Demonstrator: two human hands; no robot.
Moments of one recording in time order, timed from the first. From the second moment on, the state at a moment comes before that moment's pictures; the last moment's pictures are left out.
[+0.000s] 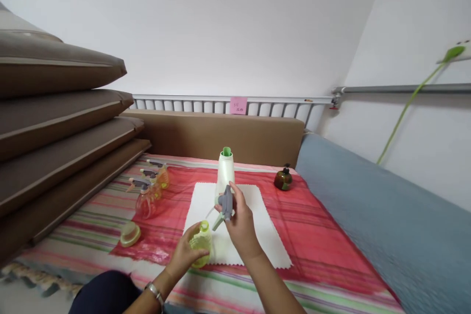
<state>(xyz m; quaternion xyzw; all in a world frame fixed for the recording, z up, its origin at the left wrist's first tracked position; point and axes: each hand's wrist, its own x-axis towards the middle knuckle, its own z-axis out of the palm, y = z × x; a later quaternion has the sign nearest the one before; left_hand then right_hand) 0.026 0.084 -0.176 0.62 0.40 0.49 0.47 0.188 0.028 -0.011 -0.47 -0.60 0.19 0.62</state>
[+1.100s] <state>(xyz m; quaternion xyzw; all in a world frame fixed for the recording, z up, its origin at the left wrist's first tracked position) 0.024 0.080 -0.175 0.64 0.38 0.46 0.48 0.164 0.051 -0.094 -0.58 -0.55 0.28 0.53</state>
